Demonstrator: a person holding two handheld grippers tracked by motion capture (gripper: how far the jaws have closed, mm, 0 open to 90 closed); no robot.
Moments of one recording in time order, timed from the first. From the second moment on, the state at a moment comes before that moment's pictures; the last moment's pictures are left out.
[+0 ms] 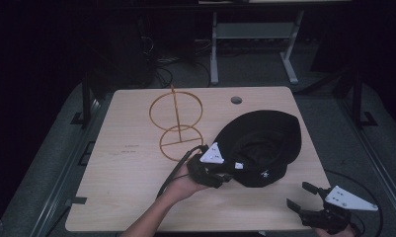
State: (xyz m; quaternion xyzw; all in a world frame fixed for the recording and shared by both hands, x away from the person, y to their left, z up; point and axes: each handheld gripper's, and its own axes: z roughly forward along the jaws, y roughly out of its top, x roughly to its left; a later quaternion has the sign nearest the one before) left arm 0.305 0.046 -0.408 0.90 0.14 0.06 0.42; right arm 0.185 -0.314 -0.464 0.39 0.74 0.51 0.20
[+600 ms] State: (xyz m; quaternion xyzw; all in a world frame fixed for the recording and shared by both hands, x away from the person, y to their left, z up) left arm 0.304 0.035 -0.405 0.89 0.10 0.03 0.44; right arm 0.185 -0.318 -0.464 0.40 0.73 0.51 0.21
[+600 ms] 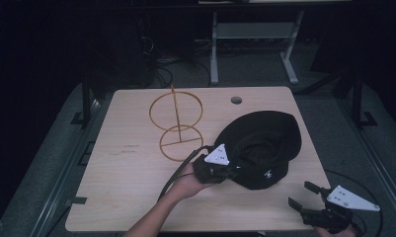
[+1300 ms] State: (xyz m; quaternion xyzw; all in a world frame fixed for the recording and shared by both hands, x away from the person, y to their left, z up) left arm 0.300 0.055 -0.389 0.85 0.10 -0.03 0.52; right arm 0.196 -0.315 -0.458 0.41 0.69 0.56 0.22
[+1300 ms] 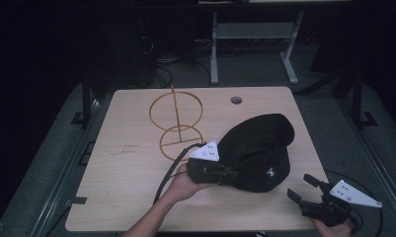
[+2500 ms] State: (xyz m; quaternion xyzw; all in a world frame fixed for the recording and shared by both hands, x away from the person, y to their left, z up) left arm 0.295 0.067 -0.396 0.83 0.10 -0.04 0.55; right arm 0.244 -0.281 -0.462 0.45 0.66 0.59 0.13
